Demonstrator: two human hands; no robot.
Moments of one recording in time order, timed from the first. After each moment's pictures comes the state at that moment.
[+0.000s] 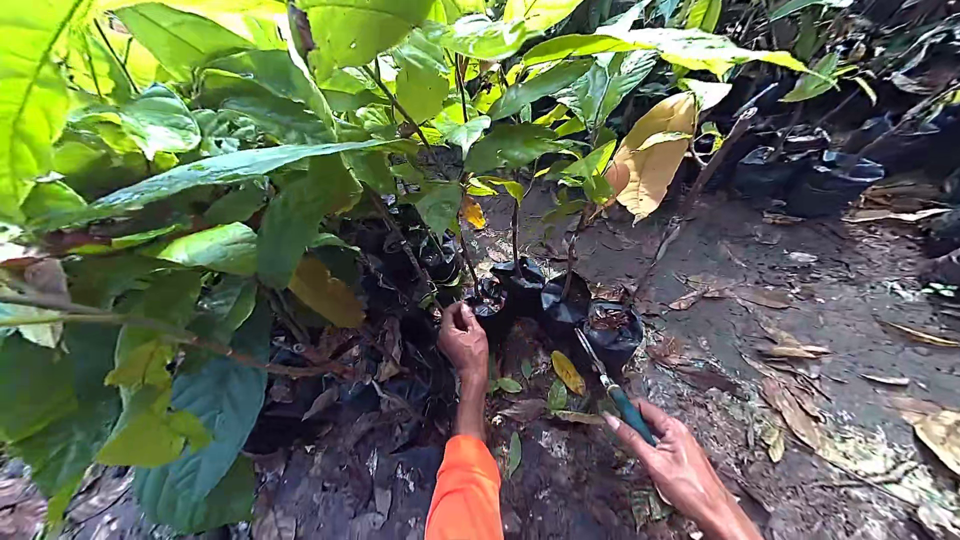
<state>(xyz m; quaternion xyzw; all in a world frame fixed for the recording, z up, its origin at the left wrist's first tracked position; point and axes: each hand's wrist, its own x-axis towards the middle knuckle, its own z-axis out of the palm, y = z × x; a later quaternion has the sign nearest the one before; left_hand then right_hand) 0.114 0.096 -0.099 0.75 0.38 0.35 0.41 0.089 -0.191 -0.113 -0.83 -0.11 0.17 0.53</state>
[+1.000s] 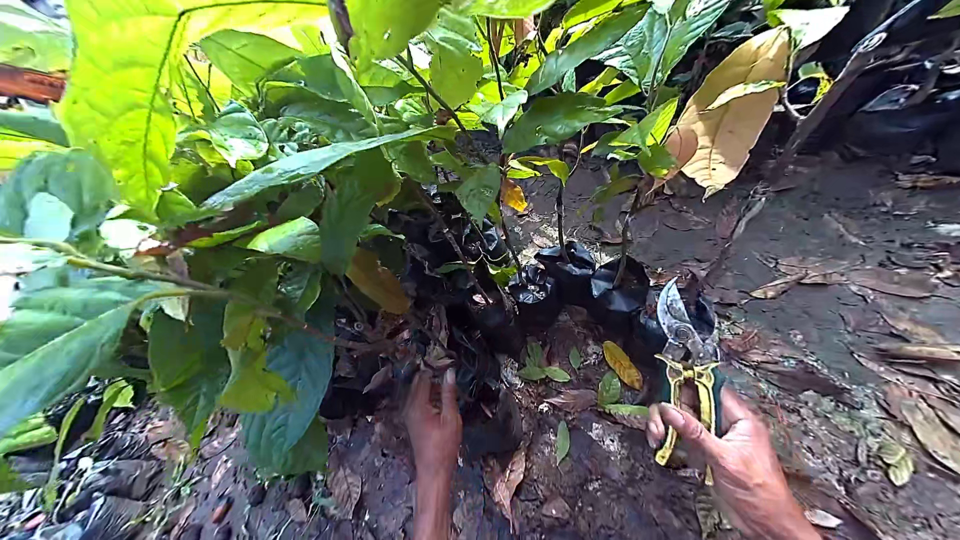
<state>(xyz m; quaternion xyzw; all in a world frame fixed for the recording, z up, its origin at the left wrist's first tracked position) -0.050 0.104 -0.027 0.82 0.36 0.30 0.34 0.078 -0.159 -0.085 -0.51 -0.06 0.17 0.84</state>
